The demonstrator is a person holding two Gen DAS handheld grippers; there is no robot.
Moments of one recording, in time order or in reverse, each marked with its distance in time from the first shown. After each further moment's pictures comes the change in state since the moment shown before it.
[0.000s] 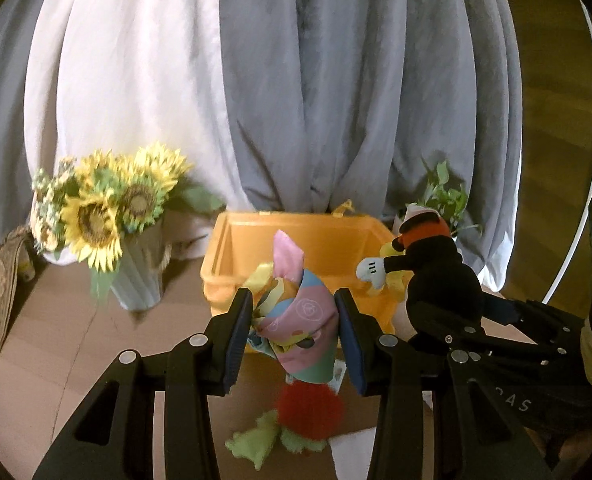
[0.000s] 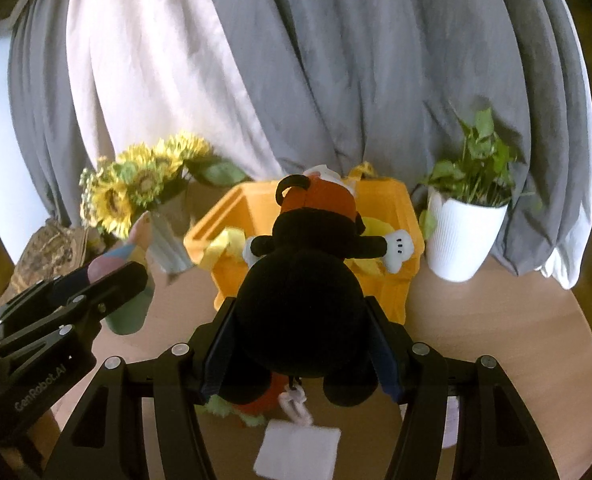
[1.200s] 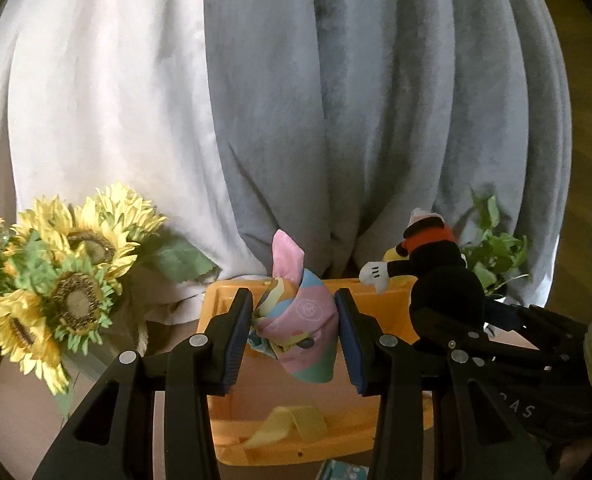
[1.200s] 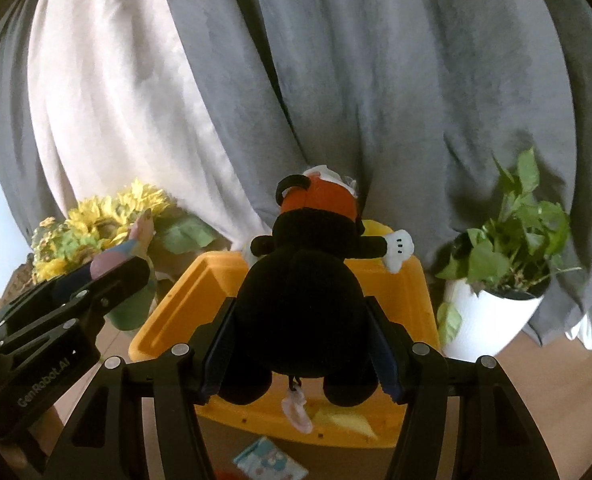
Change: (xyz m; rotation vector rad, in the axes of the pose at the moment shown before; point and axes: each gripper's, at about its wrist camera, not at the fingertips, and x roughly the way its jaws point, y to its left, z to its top) left arm 0.131 0.016 0.075 0.016 -0.041 0.007; right arm 0.105 -0.025 0.089 0.017 -0.065 -0.005
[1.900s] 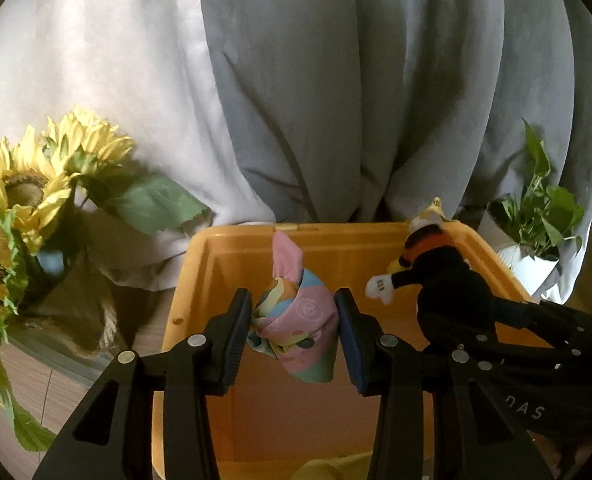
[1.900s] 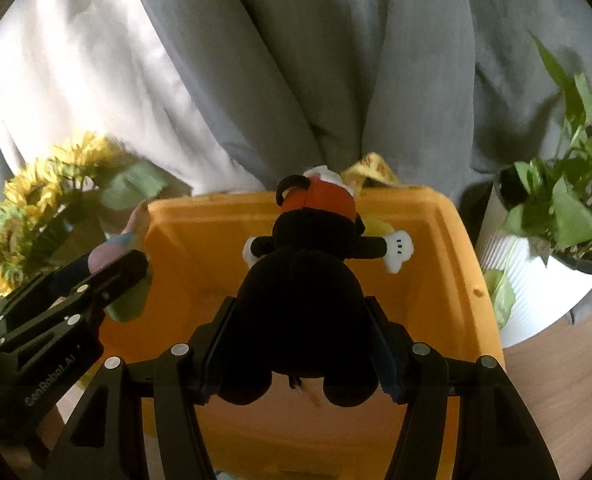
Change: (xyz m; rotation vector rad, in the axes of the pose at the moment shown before) left arm 0.091 0.011 -0.028 0.011 0.187 0.014; right arm 0.105 -0.018 -0.017 0.044 0.231 -0.023
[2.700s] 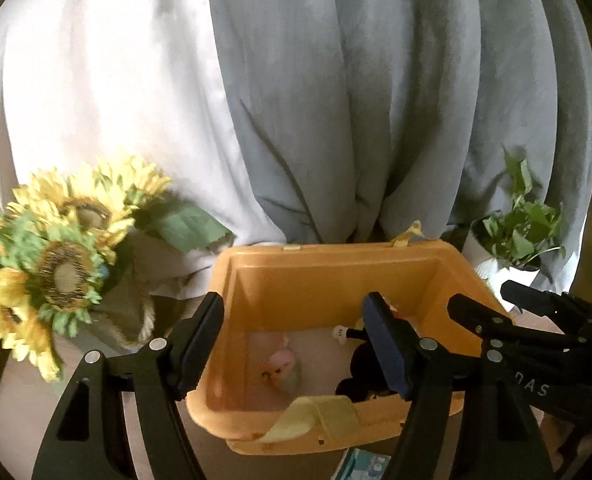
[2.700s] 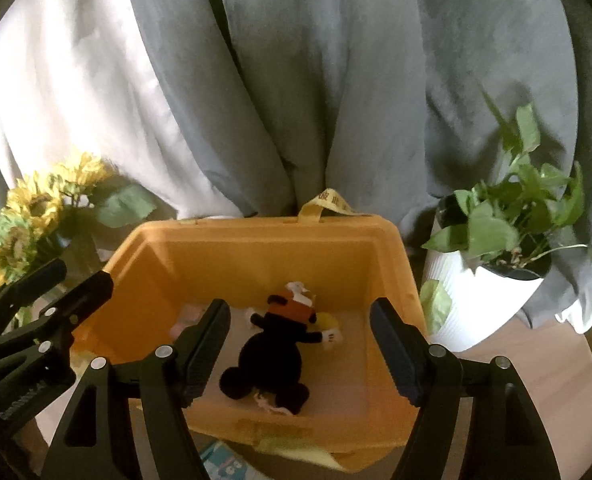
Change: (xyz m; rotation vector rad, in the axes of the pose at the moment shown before) left arm -0.071 -0.011 0.004 -0.001 -0.078 0.064; right arm -0.056 -0.004 -0.007 -0.005 -0.118 -0.094
